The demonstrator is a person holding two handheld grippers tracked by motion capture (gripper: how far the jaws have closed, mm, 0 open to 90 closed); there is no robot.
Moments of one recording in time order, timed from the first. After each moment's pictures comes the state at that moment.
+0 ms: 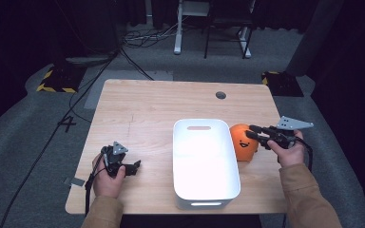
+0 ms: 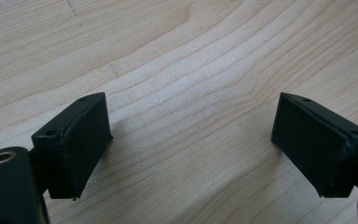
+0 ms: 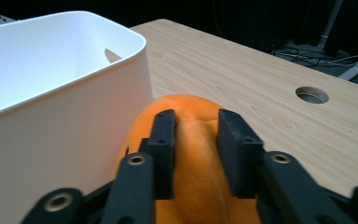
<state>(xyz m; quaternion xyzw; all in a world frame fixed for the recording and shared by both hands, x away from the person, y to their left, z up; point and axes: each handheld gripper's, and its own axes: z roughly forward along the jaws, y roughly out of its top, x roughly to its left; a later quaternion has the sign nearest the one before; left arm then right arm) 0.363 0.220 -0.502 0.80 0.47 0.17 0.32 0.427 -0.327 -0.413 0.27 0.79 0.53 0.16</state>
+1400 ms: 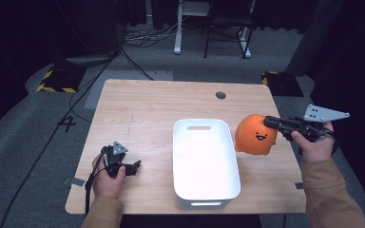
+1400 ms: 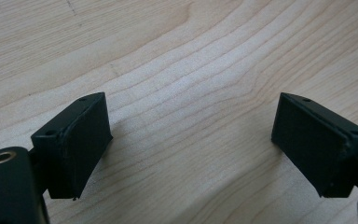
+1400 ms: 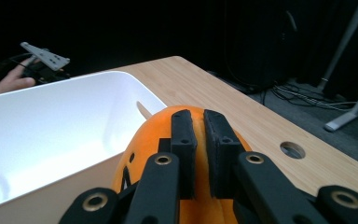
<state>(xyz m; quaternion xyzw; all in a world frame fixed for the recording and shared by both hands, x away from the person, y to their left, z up) 0.363 0.220 -0.502 0.80 0.47 0.17 0.32 0.401 -0.348 -0.326 0.21 0.78 0.56 0.18</state>
